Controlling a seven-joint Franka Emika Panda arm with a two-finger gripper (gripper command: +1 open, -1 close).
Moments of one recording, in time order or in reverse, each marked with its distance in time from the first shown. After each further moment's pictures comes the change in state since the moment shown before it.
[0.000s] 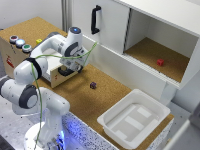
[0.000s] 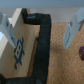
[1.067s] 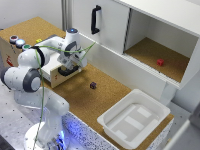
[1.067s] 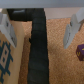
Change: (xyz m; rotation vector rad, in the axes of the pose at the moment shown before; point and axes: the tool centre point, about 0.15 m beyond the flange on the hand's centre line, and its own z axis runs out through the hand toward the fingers) arm 0.033 0.013 0.044 -0.049 -0.015 0.095
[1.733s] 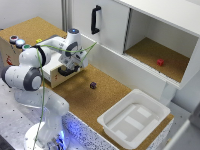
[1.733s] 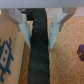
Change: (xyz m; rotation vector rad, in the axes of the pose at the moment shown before) arm 0.000 -0.003 0.003 0.005 -0.011 -0.013
